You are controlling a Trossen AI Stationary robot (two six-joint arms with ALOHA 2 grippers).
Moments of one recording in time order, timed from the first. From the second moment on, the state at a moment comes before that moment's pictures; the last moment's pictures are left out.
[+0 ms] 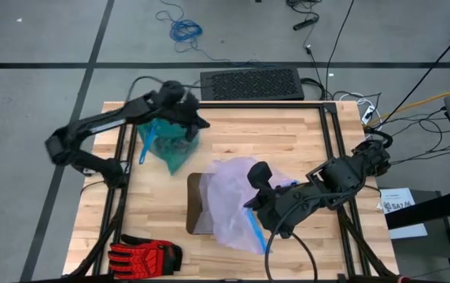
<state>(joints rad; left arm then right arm) 0.58 1.33 1.08 -0.40 0.48 -0.02 0.54 1.84 2.36 -1.28 0.38 -0.38</state>
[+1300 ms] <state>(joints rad) 0.33 1.56 1.08 0.45 1.51 -0.35 0.54 1.84 2.36 -1.27 0.38 -0.35</state>
